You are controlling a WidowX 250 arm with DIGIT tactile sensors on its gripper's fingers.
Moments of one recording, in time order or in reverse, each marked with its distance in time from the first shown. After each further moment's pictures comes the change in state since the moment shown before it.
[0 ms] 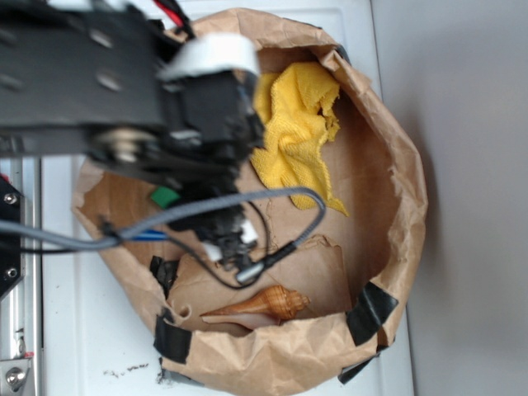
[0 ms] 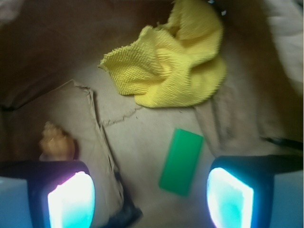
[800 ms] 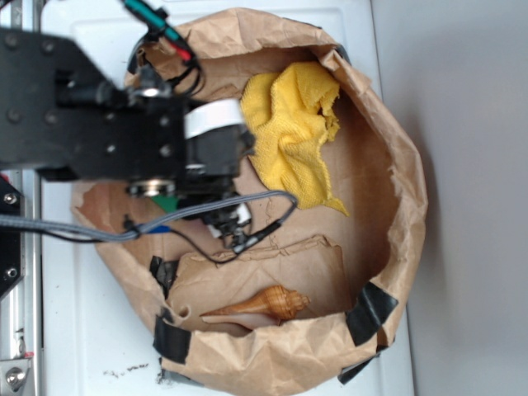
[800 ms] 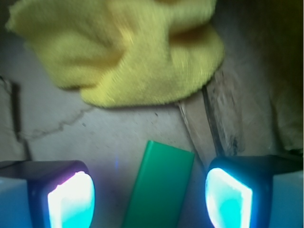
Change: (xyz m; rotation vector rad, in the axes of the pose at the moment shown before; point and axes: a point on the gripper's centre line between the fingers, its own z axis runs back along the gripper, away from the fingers) arm -0.007 0.023 -0.055 0.091 -0.080 0.011
